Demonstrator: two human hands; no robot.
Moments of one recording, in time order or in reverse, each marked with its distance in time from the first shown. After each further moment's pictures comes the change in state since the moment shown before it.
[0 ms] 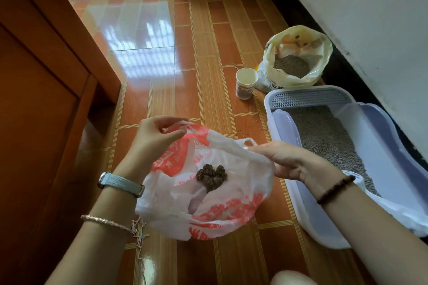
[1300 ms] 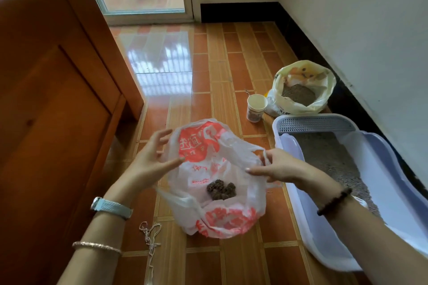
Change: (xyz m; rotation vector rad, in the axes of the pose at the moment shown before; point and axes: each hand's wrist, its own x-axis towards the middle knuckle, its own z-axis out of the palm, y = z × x) left_hand -0.024 -0.014 -0.051 0.279 -0.079 0.083; right_hand -0.021 -0.029 0.017 -0.652 0.104 -0.245
